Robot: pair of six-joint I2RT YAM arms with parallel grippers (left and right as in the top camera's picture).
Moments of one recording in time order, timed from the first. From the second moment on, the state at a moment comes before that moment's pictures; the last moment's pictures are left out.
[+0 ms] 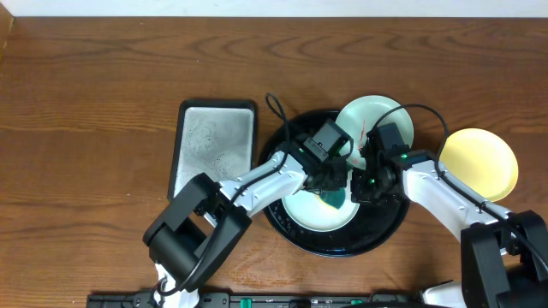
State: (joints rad) left arm -0.80 1.95 1.20 -0.39 0.28 -0.82; right arm 0.29 1.61 0.81 -0.64 -0.21 0.37
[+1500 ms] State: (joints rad) left arm -0.75 1.93 1.19 -0.43 0.25 -0.80; right arm 0.30 1.61 0.81 -0.64 -0.23 0.37
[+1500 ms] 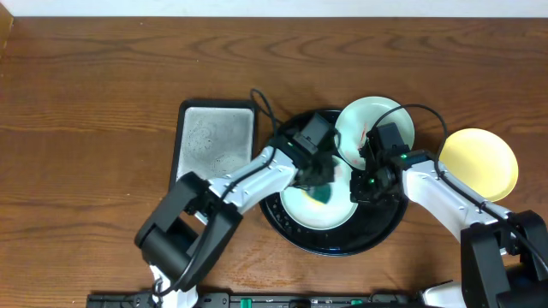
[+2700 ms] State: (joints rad) left arm -0.35 1.43 1.18 -0.91 -0.14 -0.57; right arm 0.30 1.61 0.81 -0.63 -0.22 0.31
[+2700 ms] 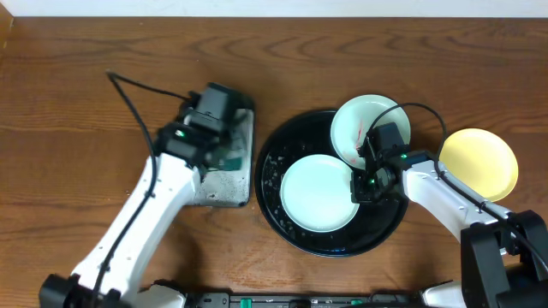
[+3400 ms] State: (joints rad) left arm -0.26 1.35 1.14 -0.94 -0.03 -0.48; right arm 0.48 1.11 0.81 -0.77 0.17 0.28
